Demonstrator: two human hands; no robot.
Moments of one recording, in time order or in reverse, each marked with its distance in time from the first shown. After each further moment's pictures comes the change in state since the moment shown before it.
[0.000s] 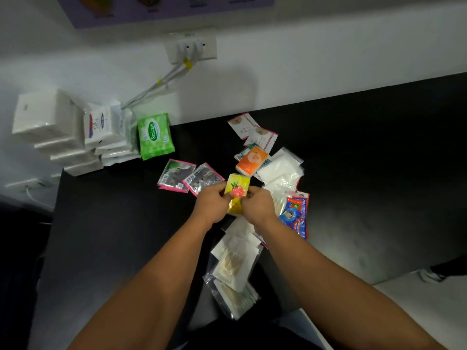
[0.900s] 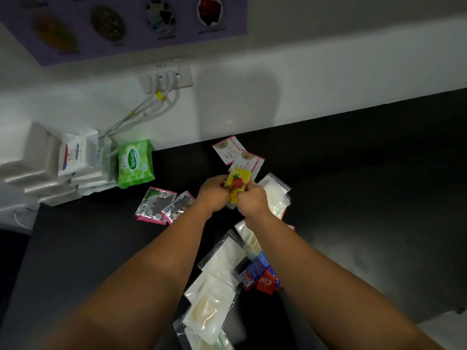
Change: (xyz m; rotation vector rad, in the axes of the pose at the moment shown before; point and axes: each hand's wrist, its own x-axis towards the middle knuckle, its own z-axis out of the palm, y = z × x) left_hand 0.096 0.072 0.033 0.041 -0.075 -0.056; right_hand 0.095 -0.024 -0.039 0.357 -0.055 0.083
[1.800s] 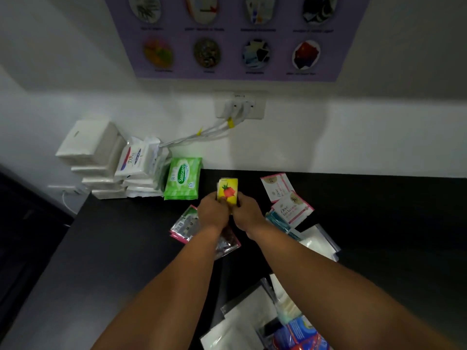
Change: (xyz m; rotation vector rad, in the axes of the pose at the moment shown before) left_hand 0.032 -0.049 -0.073 -0.177 0.641 -0.151; right_hand 0.053 -0.030 0.115 -0.411 -0.374 -0.297
